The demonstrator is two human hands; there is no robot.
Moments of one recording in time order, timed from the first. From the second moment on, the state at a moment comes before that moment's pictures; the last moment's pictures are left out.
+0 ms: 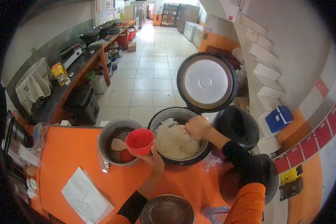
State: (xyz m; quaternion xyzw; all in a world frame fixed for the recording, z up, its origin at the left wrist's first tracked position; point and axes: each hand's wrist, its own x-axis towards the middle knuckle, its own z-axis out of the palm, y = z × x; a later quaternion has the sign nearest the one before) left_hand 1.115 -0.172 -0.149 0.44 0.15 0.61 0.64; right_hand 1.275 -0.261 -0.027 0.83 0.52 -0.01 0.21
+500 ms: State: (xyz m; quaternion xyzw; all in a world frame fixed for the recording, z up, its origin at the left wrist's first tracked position) left_hand 1.108 -0.171 -0.129 0.45 0.17 0.59 0.65; right_hand 1.207 -0.270 0.003 0.73 0.64 0.05 0.23
